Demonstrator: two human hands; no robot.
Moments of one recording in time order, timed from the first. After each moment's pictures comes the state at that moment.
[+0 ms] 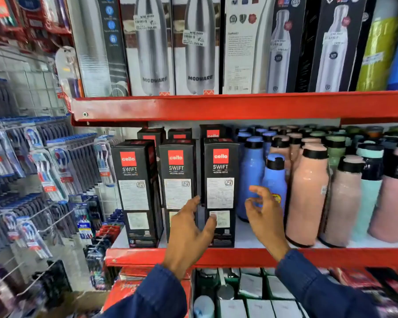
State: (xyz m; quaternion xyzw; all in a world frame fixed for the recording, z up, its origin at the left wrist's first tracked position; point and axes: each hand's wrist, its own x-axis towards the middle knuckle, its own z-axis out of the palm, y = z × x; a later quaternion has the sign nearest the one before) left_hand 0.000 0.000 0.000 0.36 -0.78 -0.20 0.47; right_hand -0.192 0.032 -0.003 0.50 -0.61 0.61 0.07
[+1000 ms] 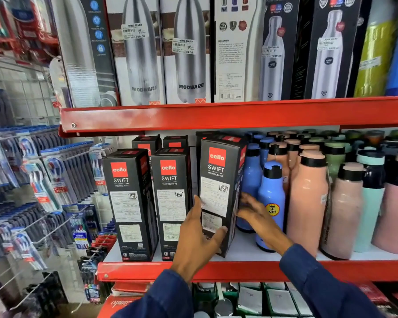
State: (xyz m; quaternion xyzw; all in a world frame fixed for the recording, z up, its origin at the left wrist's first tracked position) left_hand -0.035 -0.018 -0.004 0.34 -0.78 -0.26 0.45; right_hand -0.232 0.001 0.002 0.53 -0.55 0.58 -0.28
